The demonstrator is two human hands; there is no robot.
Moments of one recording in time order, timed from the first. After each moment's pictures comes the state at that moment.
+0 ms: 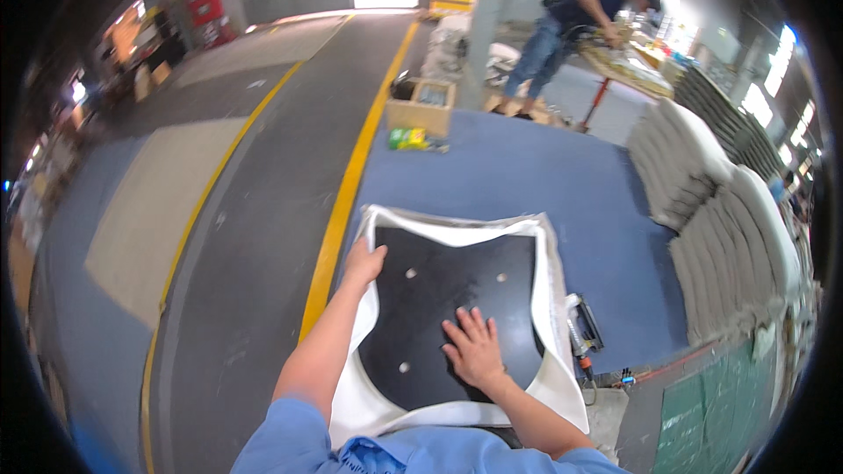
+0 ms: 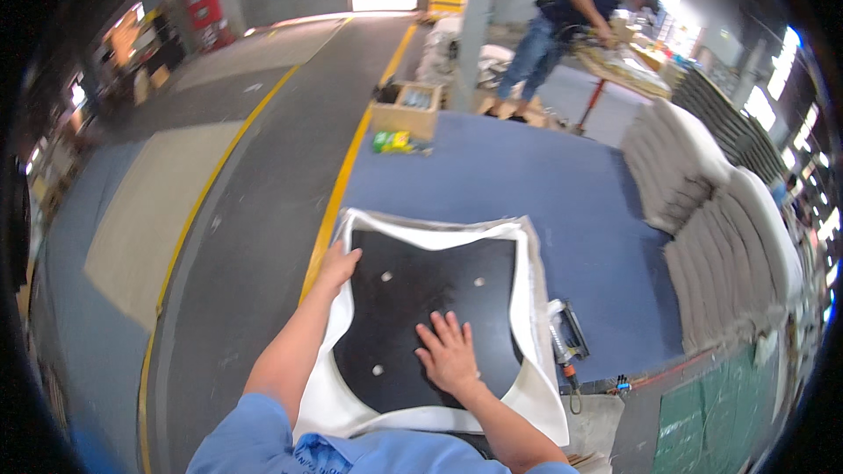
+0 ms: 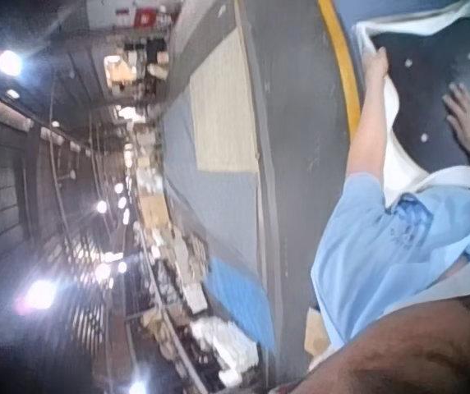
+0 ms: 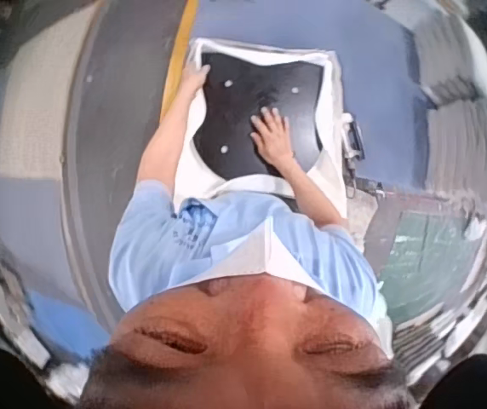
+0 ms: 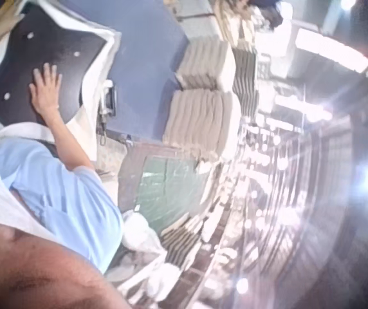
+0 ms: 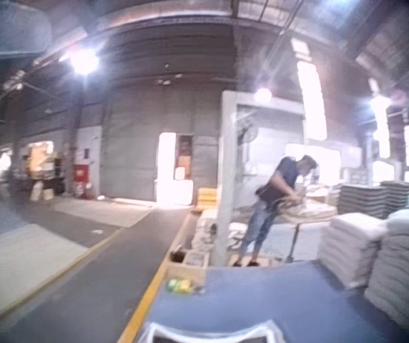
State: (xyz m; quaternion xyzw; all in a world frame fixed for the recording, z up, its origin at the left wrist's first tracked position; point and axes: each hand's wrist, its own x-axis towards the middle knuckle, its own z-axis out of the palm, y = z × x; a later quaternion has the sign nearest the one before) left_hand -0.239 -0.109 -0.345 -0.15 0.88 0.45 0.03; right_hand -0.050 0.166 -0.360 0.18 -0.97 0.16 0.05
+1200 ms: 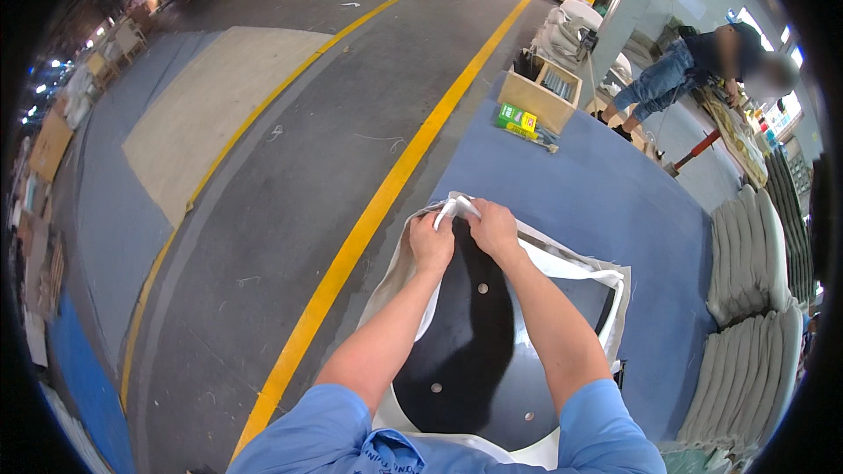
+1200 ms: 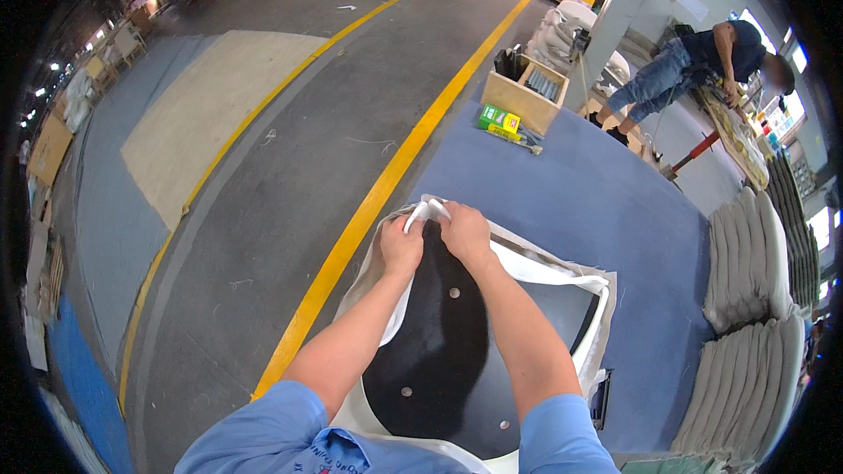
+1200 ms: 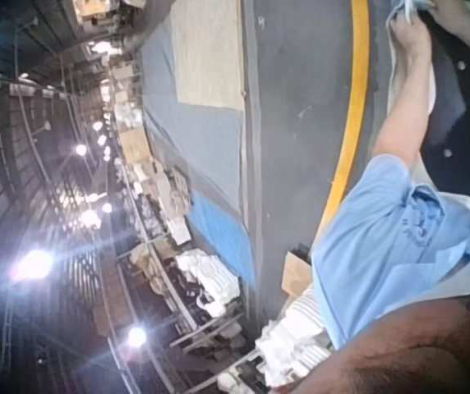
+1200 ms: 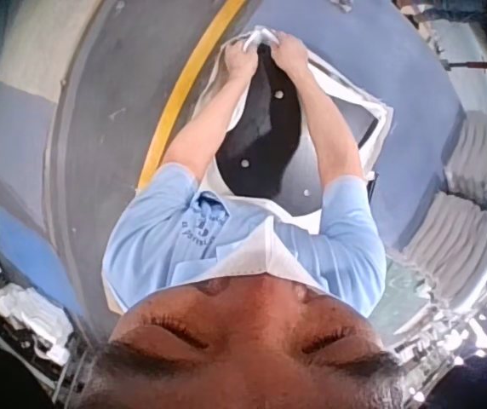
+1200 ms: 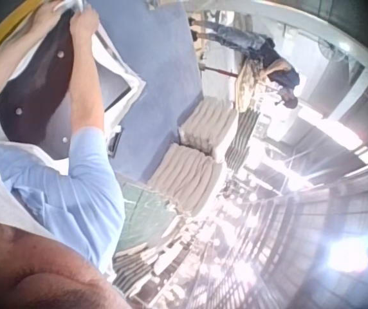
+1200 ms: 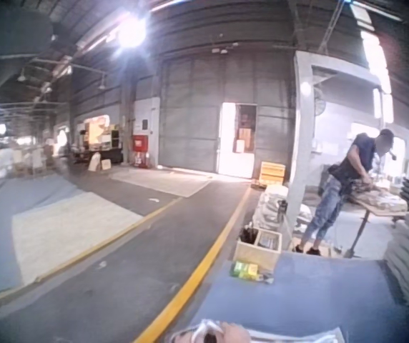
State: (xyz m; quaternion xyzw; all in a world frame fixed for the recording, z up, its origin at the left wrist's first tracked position) left_hand -0.293 -0.115 -0.398 -0.30 0.79 0.49 -0.22; right_hand -0.371 0.001 -0.362 0.24 -0.94 0.23 0.00
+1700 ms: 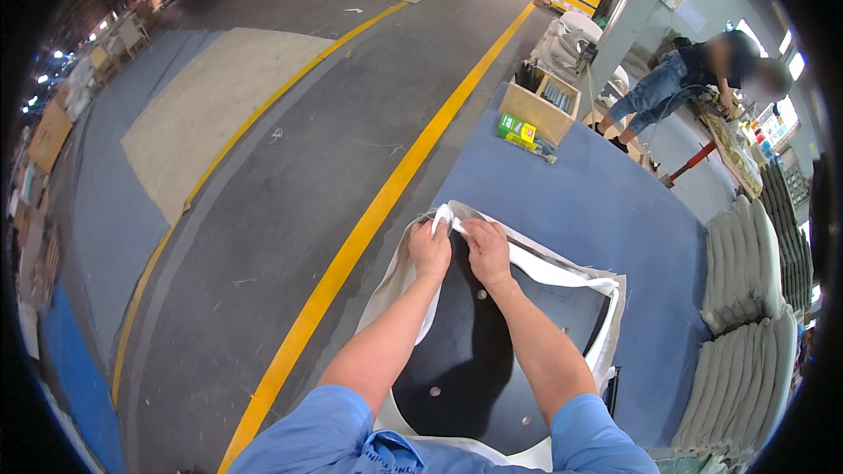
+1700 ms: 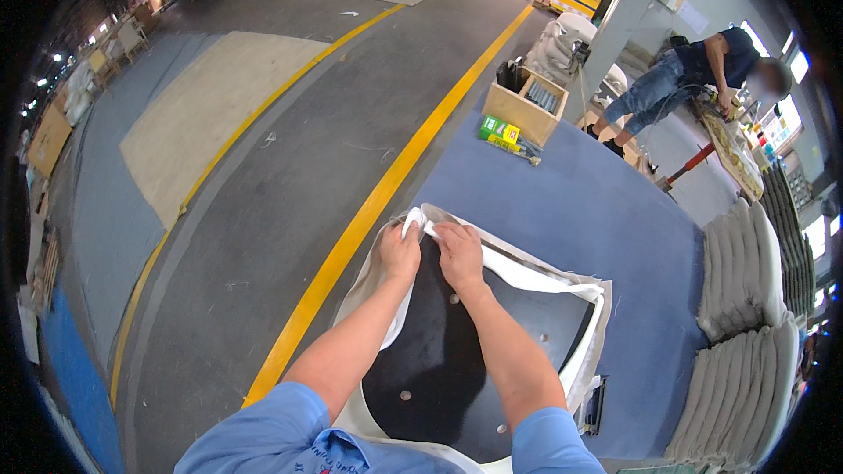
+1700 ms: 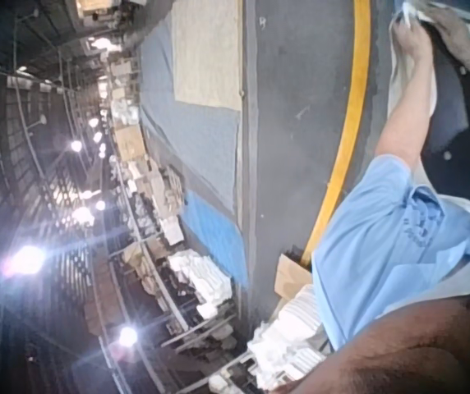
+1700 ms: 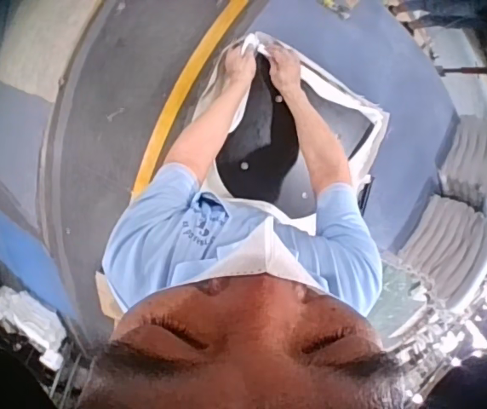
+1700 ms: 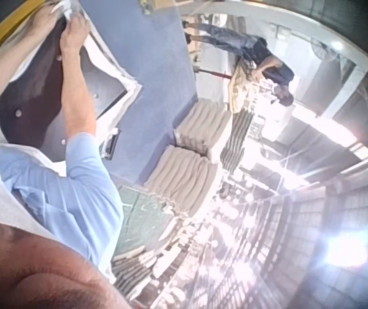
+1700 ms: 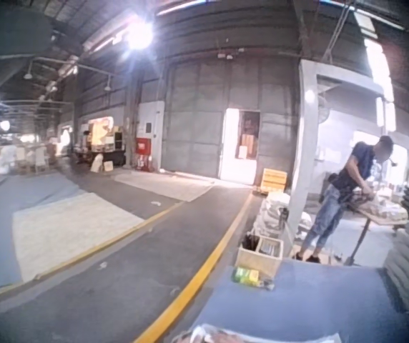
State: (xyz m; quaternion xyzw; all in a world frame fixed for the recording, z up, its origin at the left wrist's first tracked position) left_hand -0.288 -0.125 -0.403 -0.29 0.77 0.50 -0.27; right_hand -0.332 0.001 -0.383 0.35 -0.85 0.37 0.16
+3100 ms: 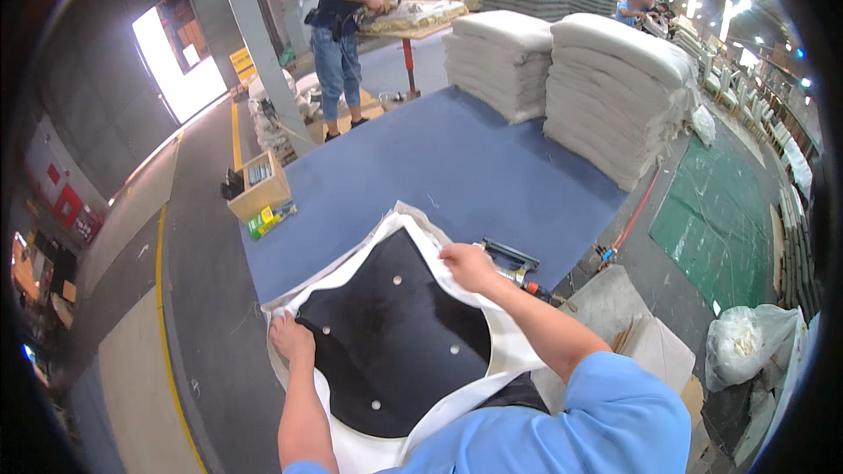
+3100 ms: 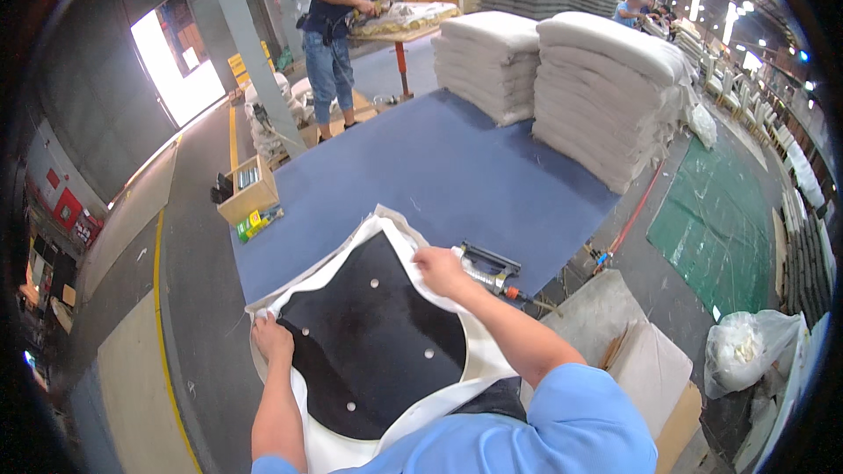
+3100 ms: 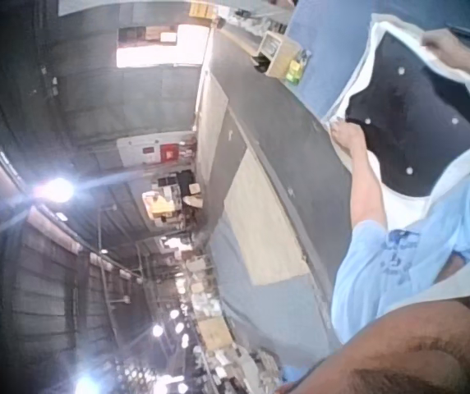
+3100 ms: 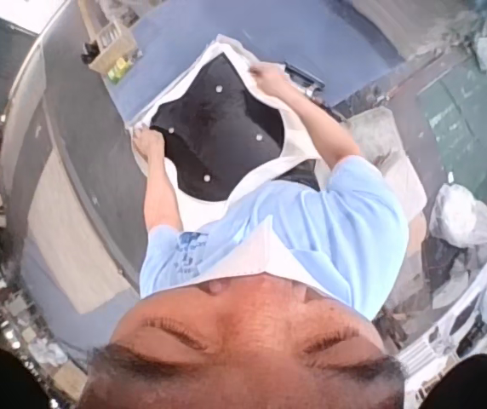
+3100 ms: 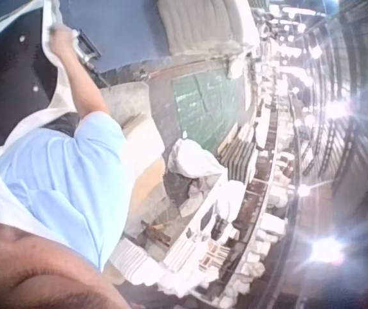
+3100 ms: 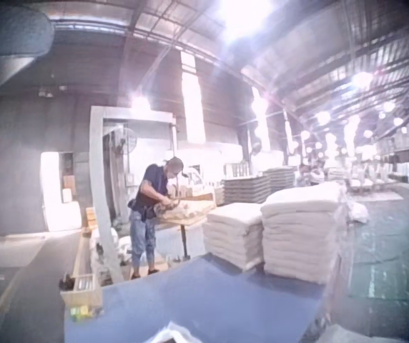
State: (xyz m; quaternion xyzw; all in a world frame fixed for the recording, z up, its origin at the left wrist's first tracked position) left_hand -0.238 -0.085 -0.342 0.03 0.99 0.06 -0.16; right_hand -0.109 0.313 -0.292 -0.08 -0.91 0.38 0.12
